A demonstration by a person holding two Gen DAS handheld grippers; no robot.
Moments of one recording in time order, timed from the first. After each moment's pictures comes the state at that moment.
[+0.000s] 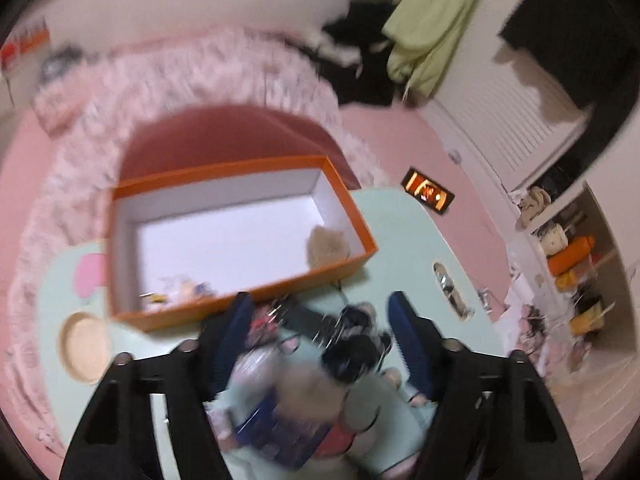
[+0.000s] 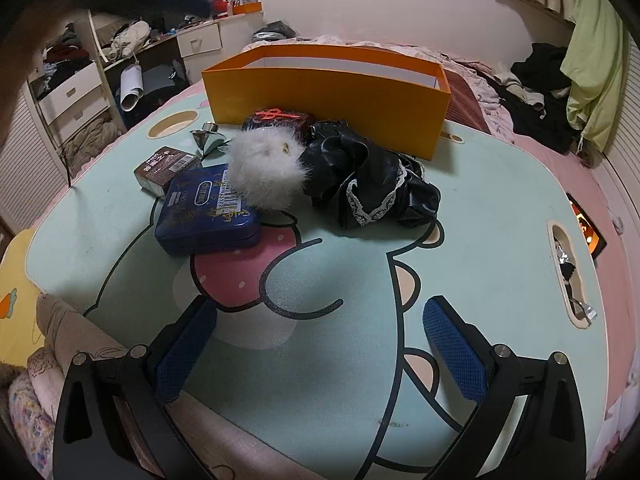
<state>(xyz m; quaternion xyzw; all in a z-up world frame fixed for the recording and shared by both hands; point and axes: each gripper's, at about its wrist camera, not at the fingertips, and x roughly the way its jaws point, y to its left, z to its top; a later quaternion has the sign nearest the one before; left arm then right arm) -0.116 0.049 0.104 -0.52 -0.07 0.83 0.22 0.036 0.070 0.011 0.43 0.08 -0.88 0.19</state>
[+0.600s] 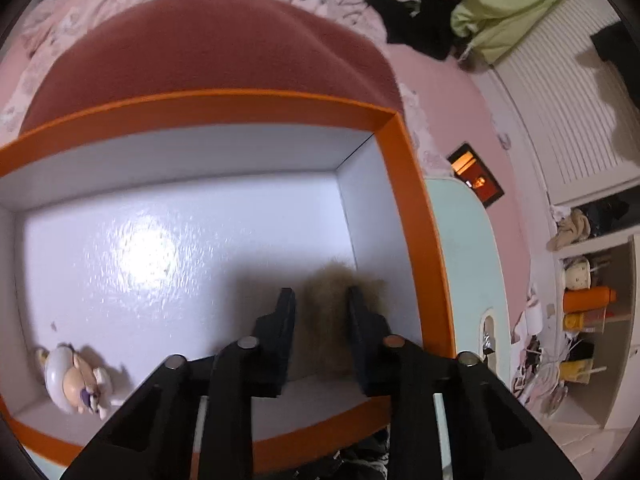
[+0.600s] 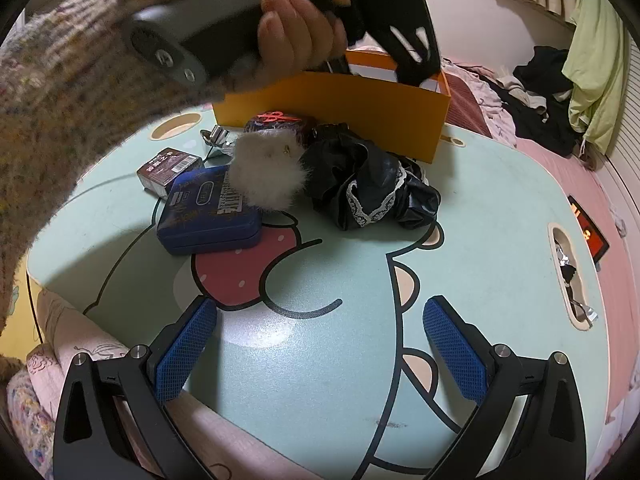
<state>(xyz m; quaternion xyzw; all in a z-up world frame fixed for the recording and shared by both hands) -0.201 0.101 0.009 -0.61 -0.11 0.77 0.17 0.041 0.077 0.011 0.42 0.07 -0.88 0.20</state>
